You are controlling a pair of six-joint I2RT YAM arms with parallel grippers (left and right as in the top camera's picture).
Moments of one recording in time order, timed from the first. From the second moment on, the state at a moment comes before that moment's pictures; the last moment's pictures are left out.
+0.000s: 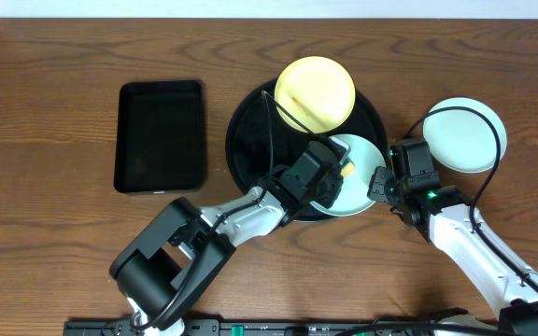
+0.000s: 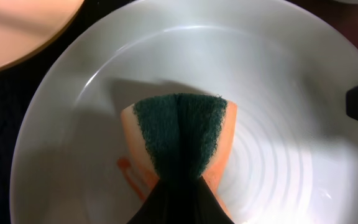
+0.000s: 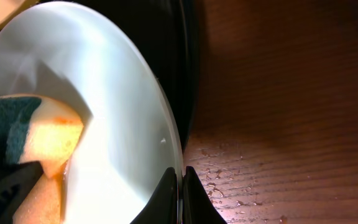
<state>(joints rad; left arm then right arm) -0.78 1.88 0.95 0.16 0.07 -0.24 0.26 1.39 0.68 -0.35 0.06 0.52</state>
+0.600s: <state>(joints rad) -0.73 1.91 0.95 0.21 0.02 -0.19 0.26 1.39 0.68 -0.36 0.06 0.52</state>
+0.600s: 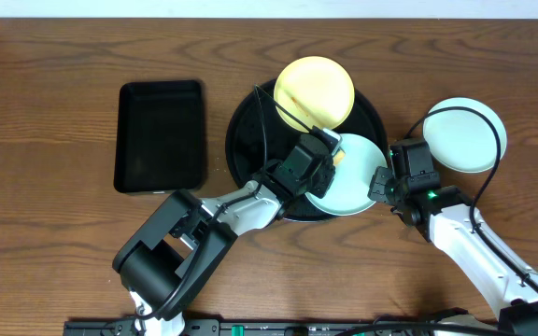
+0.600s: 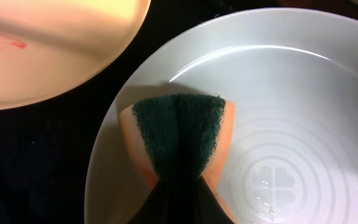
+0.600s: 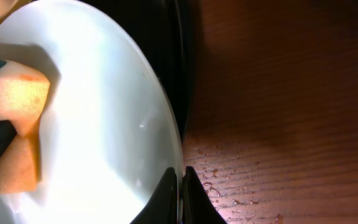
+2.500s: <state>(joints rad) -0.48 1.32 0.96 -0.18 -0.01 -0.21 0.26 1.36 0.68 -0.38 0.05 0.49</state>
